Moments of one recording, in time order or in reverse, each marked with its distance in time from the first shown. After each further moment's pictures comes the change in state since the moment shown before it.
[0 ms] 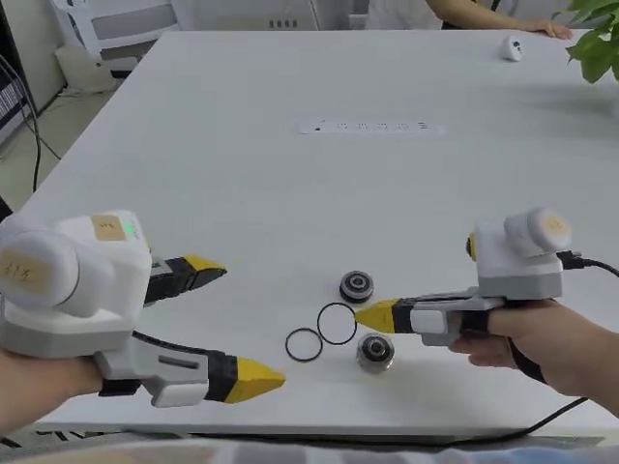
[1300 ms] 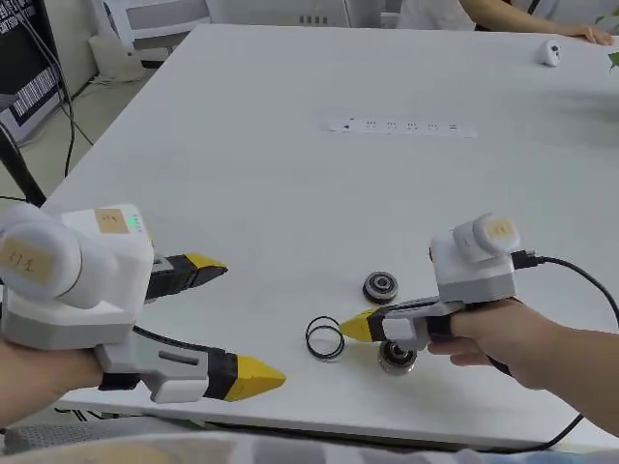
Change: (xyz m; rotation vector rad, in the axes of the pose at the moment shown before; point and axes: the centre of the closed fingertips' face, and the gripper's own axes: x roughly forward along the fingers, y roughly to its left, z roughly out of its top) left arm -0.013 0.008 -0.016 -0.045 0.016 0.031; right arm 0.046 -0.025 -0.020 -0.045 0.158 -0.051
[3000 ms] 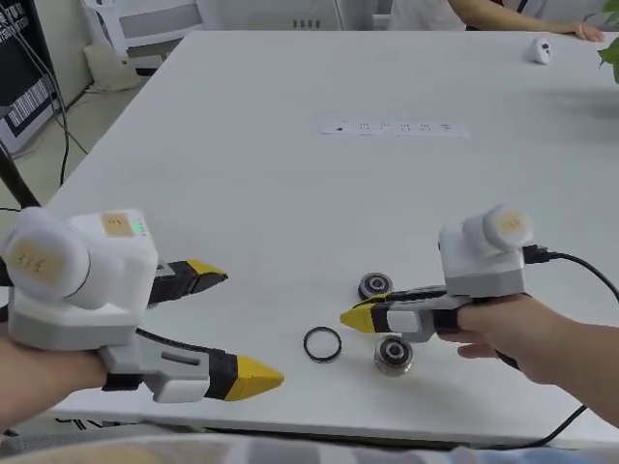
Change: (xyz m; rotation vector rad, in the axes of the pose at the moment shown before) left arm 0.008 0.001 0.002 0.010 0.031 -0.008; right arm -0.022 -0.006 0.017 -0.048 -0.082 -0.066
